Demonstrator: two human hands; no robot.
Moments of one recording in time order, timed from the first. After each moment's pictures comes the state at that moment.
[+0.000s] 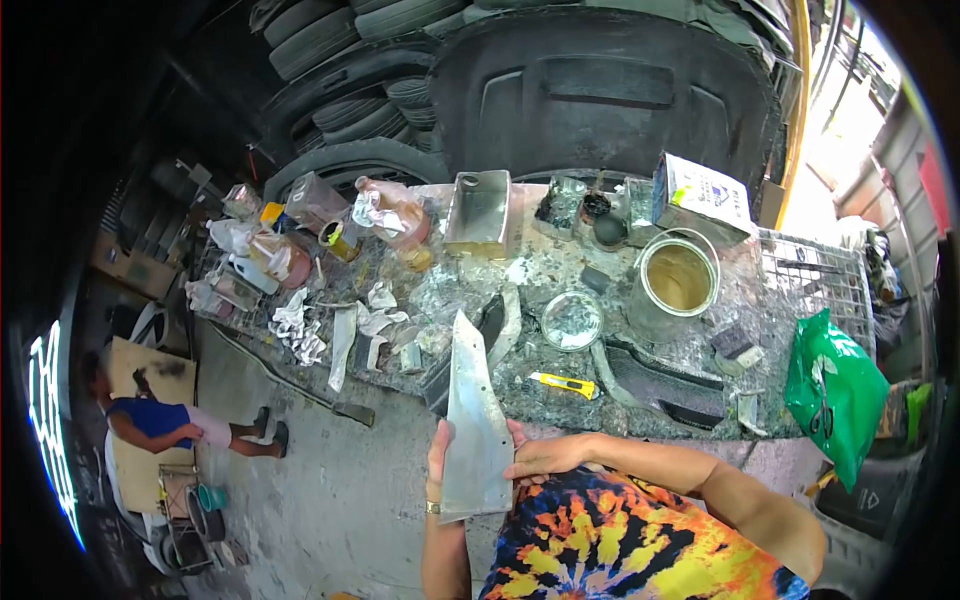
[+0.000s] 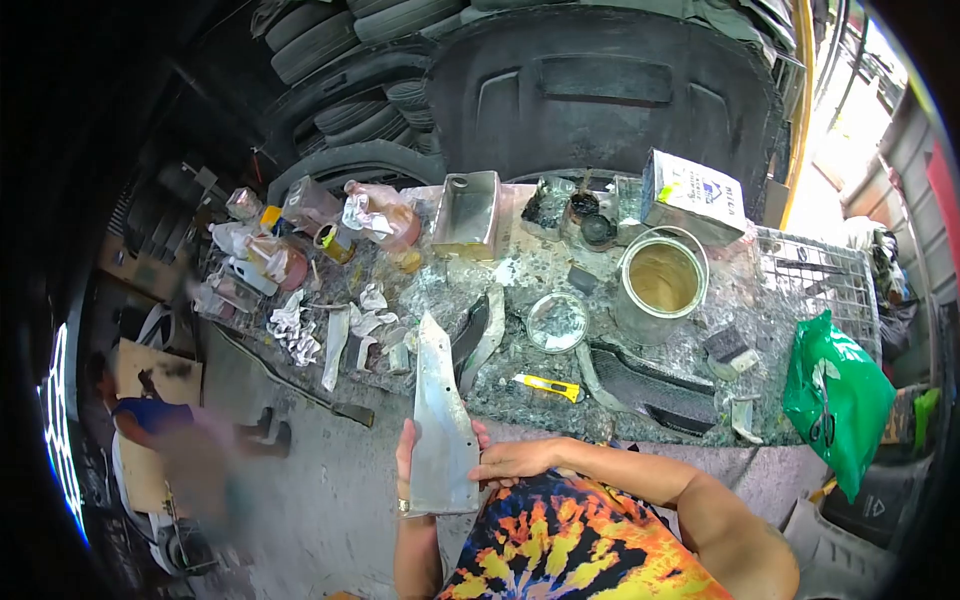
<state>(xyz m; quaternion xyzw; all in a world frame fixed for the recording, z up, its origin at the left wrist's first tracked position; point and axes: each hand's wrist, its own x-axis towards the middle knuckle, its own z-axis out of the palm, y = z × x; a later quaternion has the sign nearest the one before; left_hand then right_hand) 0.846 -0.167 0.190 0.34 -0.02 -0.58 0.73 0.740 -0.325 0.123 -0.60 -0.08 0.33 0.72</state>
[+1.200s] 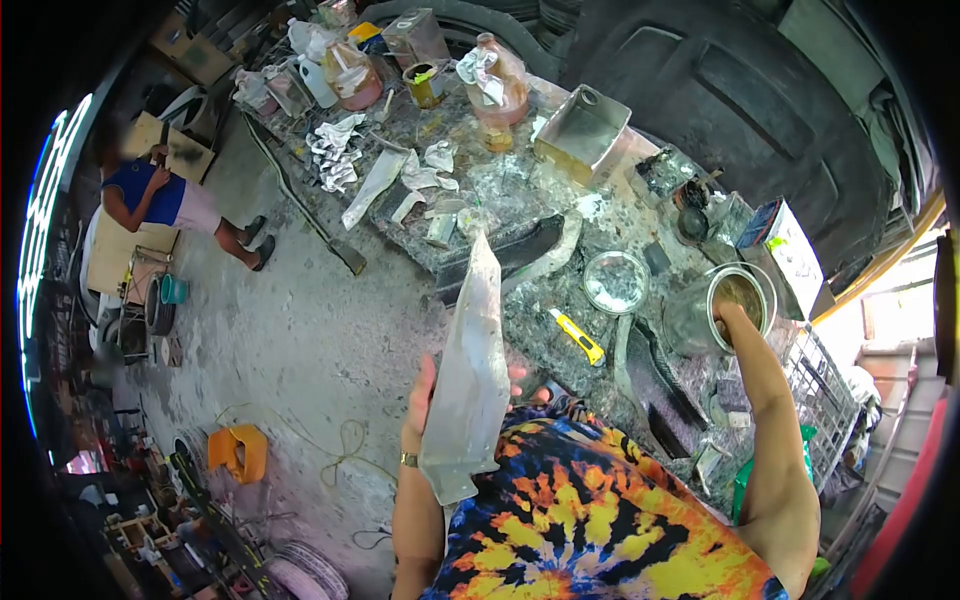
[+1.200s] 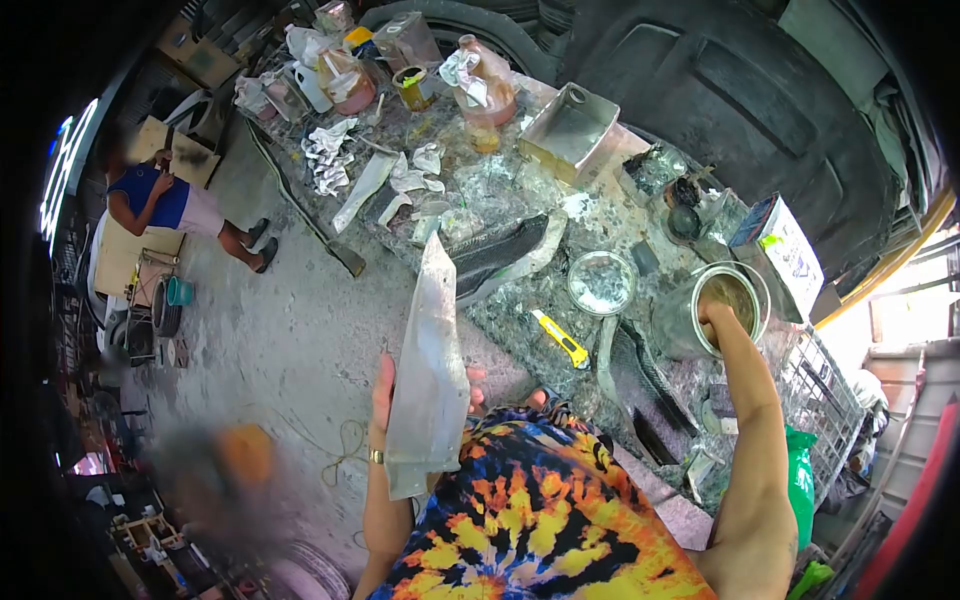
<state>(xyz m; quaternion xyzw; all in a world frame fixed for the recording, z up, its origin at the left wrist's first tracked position) 0.810 -0.131 0.173 0.23 0.06 -0.48 0.84 0.698 -0.763 -0.104 -0.75 0.37 0.53 0.11</state>
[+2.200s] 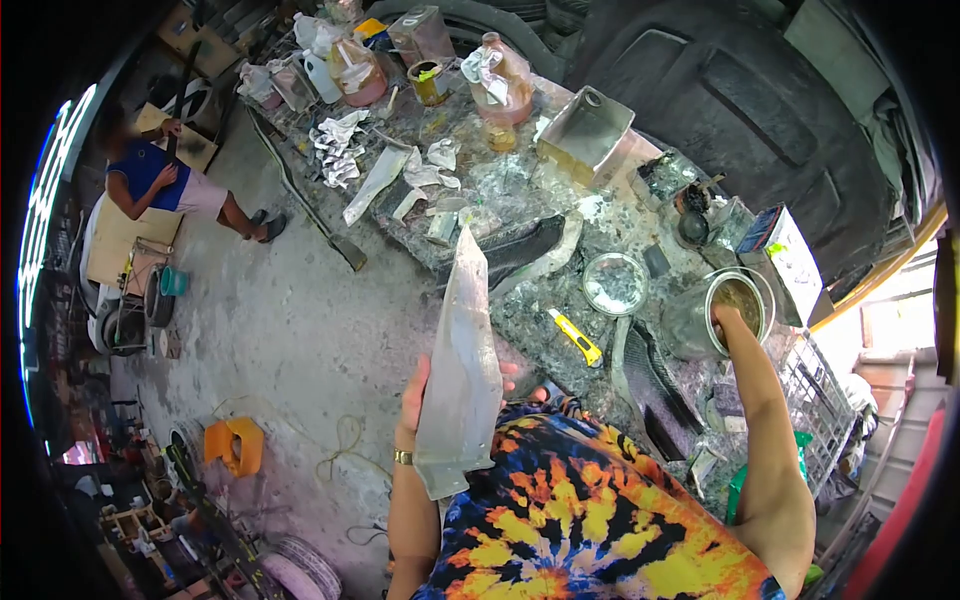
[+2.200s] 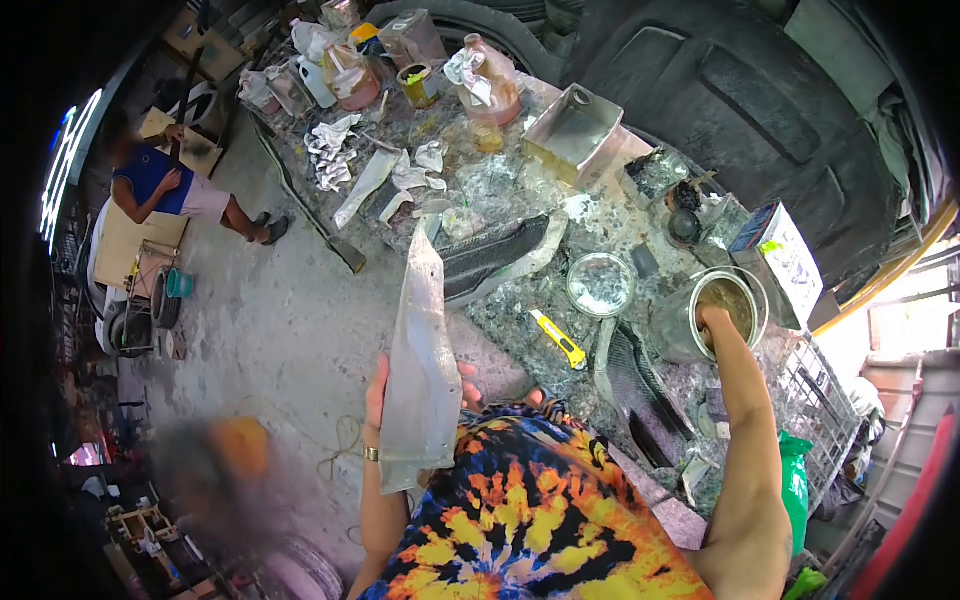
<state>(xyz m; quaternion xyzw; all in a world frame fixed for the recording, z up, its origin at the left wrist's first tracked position) 0.811 -0.126 0.174 0.22 0.02 -0.48 0.85 0.705 -0.754 -0.083 -0.79 0.34 0.50 0.07</state>
